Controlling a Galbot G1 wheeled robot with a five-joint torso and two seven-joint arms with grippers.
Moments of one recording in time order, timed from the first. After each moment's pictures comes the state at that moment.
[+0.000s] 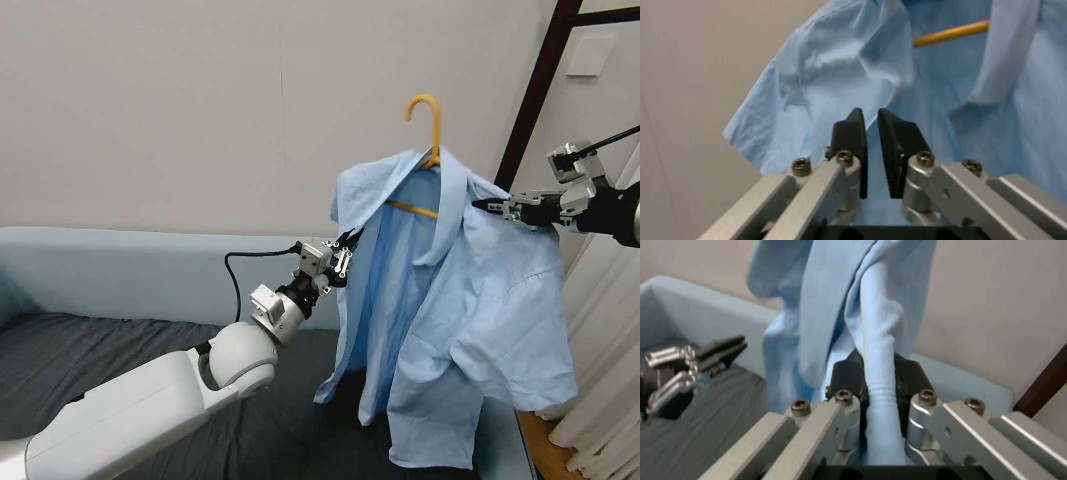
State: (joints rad) left arm 0.25 -0.79 0.53 -1.95 -0.69 -0.13 -0.37; right arm -1.09 -0.13 0.94 2.15 1.93 -0.50 0.21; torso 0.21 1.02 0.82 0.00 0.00
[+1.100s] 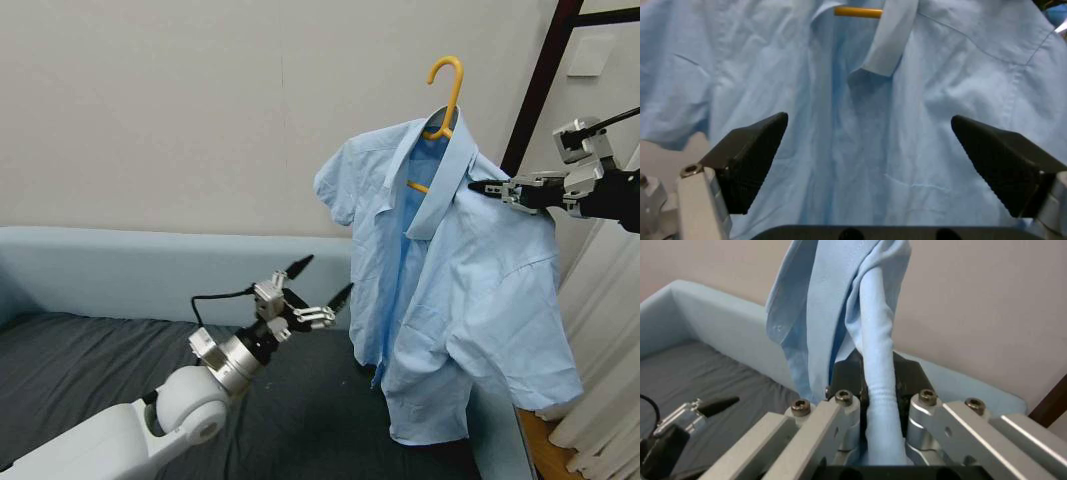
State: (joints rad) left arm 0.52 -0.72 0.44 -2.03 -0.96 -0.34 -0.02; right arm -1.07 -0.17 0.98 2.18 2.00 -0.49 0.22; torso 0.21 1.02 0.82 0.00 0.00
